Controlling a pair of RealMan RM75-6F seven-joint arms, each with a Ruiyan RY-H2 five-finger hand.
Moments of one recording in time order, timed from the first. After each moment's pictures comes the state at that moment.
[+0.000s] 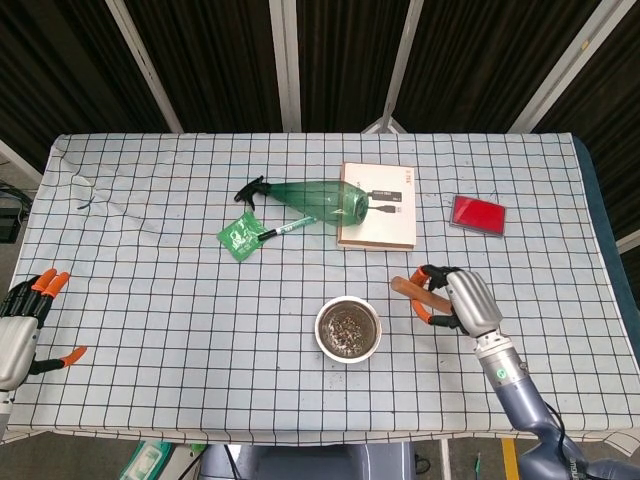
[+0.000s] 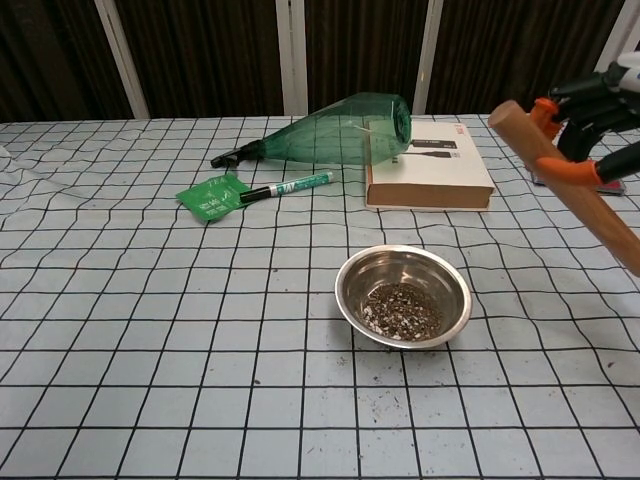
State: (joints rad) left arm -0.11 -1.10 -0.03 -1.65 1.48 1.44 0.00; right arm 0.45 -1.30 0.18 -1.72 -1.43 1.21 0.21
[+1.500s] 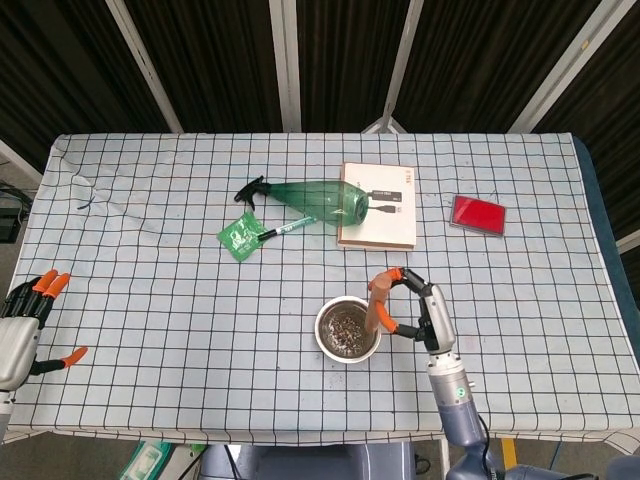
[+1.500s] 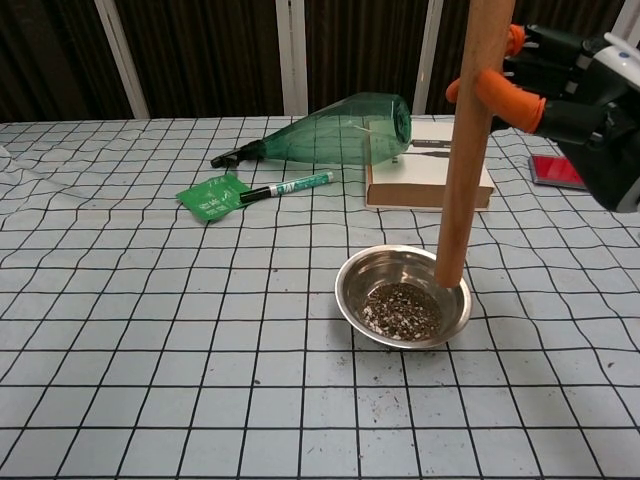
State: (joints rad) left arm -0.11 -1.11 -0.02 -1.64 1.48 1.43 0.00; right arm 0.41 -1.74 0.20 -1.53 -1.54 1.50 0.73
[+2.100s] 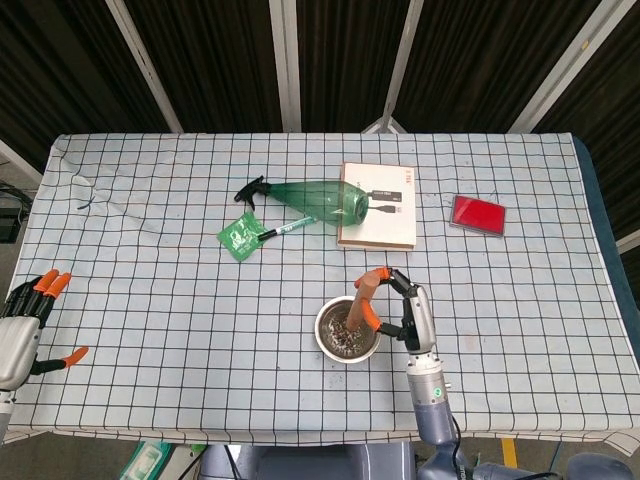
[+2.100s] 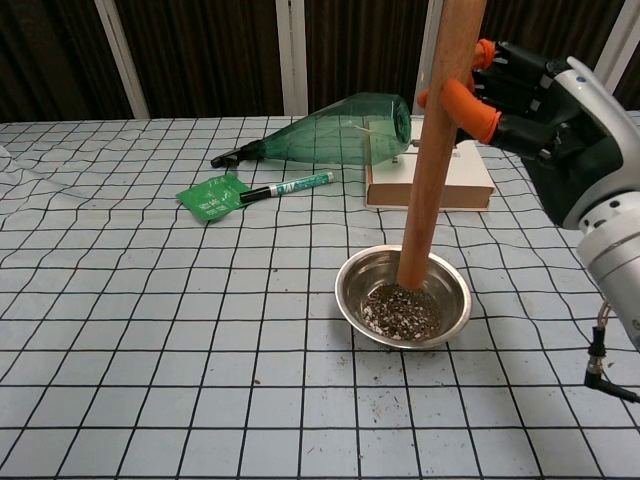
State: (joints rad) left arm -0.11 -1.10 -0.02 -1.65 1.48 1.43 -0.01; right arm 0.42 -1.91 0.23 -1.42 -1.52 1.53 0.73
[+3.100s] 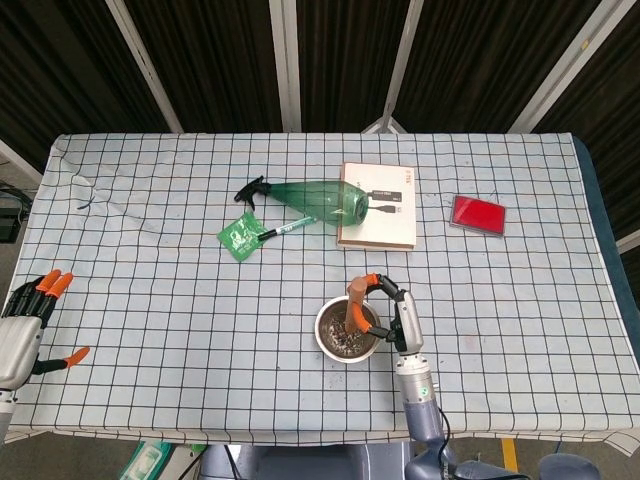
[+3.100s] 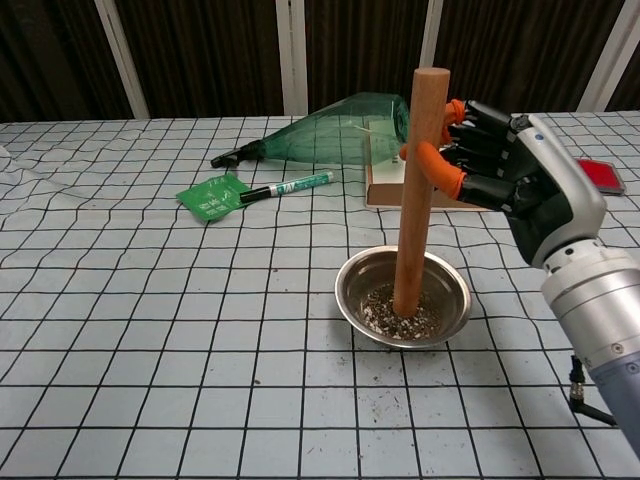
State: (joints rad) left arm -0.11 -1.10 -0.02 -1.65 1.48 1.42 -0.01; right arm 0.43 -2.02 0.21 -1.21 -1.53 1.52 0.76
